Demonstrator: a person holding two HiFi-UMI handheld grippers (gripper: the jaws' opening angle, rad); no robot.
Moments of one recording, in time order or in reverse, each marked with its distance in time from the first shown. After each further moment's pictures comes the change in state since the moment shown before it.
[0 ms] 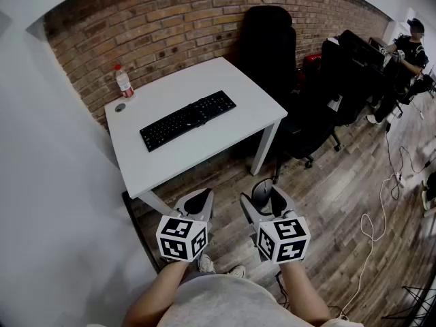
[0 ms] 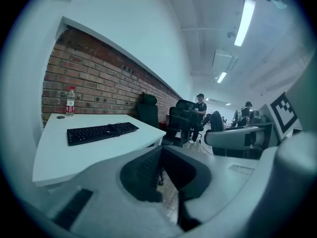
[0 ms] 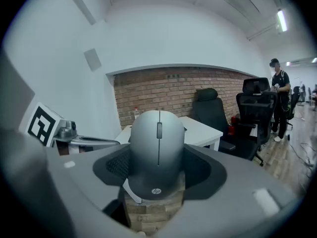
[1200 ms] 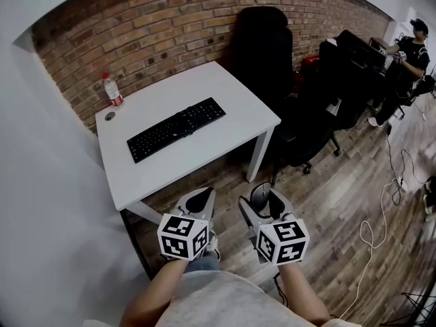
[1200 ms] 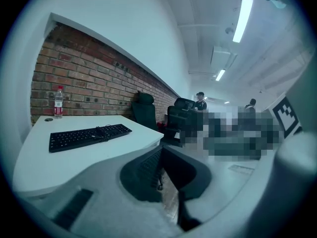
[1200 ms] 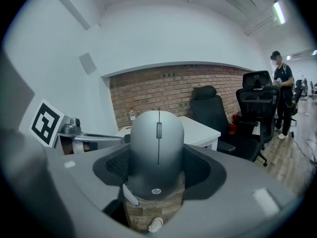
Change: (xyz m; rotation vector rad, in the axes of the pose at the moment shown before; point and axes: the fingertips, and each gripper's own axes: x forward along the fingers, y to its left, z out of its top) left arm 0.083 -0.024 0.013 0.022 0.005 -0.017; right arm 0.023 -0.073 -0.001 0.026 -0.004 0.031
